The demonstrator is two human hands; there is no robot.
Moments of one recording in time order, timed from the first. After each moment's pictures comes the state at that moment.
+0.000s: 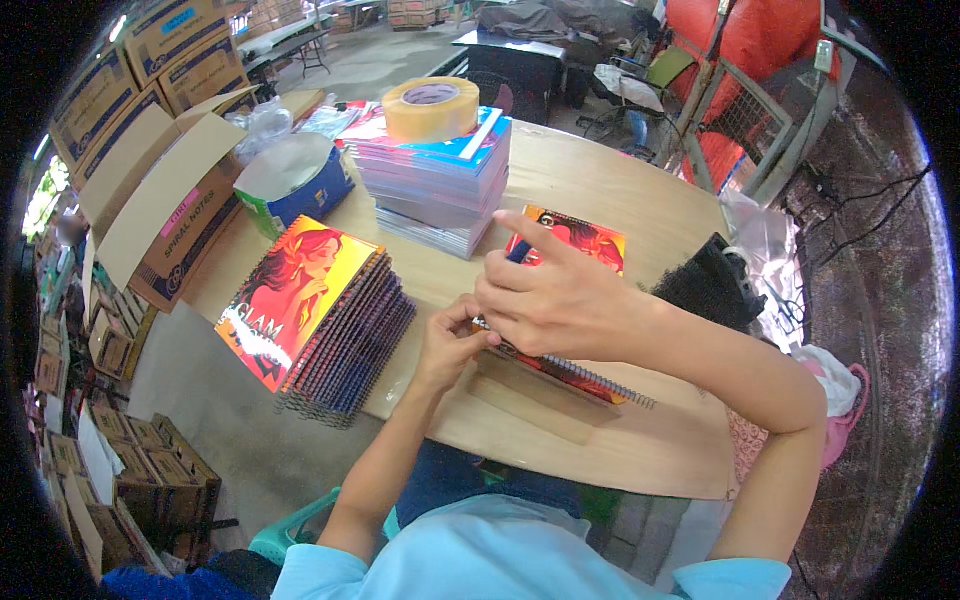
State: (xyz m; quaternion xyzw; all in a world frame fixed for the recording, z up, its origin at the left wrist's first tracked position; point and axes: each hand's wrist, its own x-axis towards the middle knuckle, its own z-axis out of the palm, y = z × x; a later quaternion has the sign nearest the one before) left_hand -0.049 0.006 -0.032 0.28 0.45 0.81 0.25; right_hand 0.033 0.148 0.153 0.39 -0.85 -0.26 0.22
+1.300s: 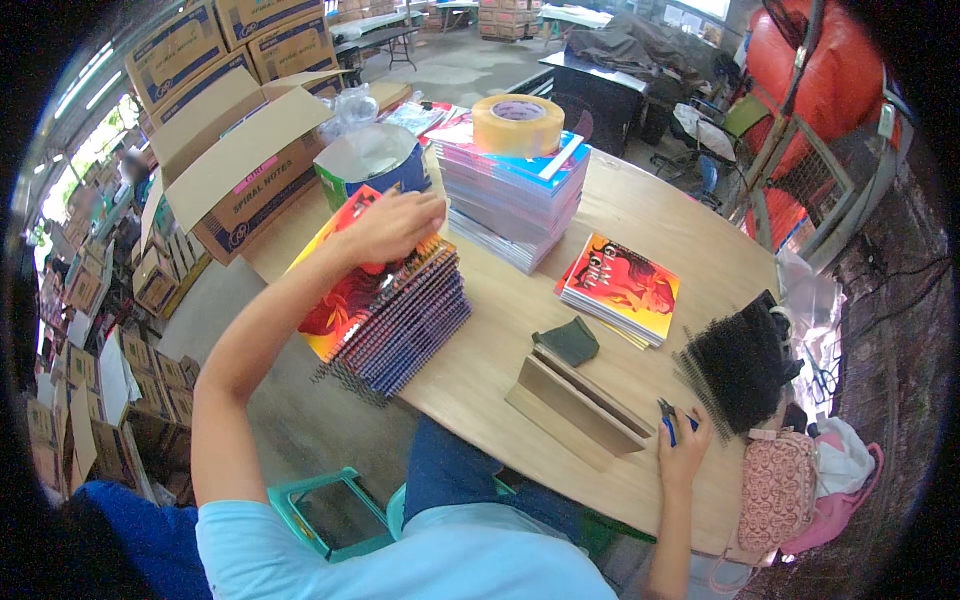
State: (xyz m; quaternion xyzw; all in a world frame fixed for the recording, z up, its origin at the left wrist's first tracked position) left_hand -0.203 -0.096 0.098 0.54 0.83 0.09 -0.09; right_hand 0.209 0.247 -0.081 -0.28 -0.91 0.12 0.28
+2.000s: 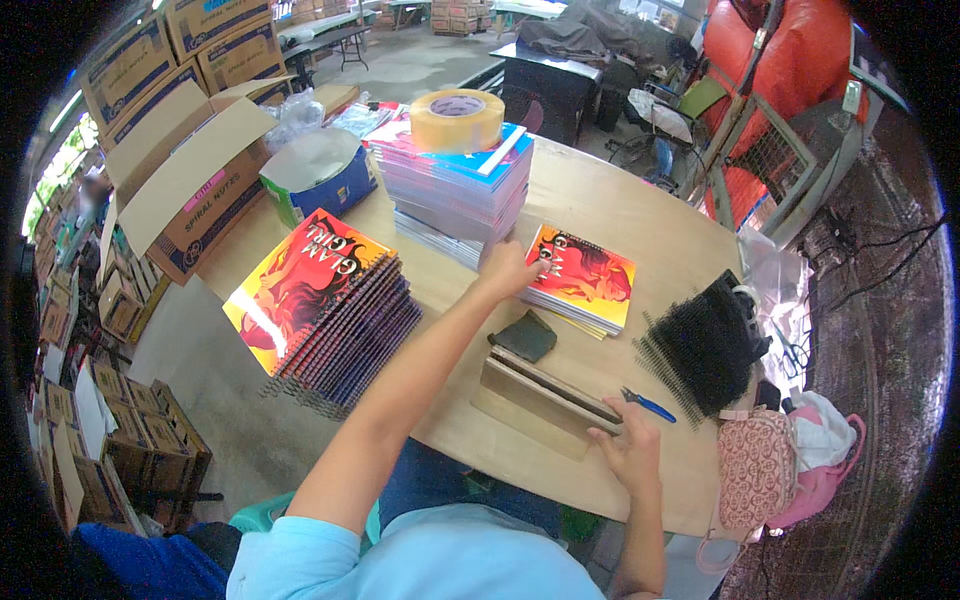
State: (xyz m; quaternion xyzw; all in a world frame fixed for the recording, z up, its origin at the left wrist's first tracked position) left_hand -0.147 0.134 -0.026 0.30 0.88 0.36 0.08; right_hand 0.189 0.194 -0.006 -0.11 -0.92 0.28 0.25
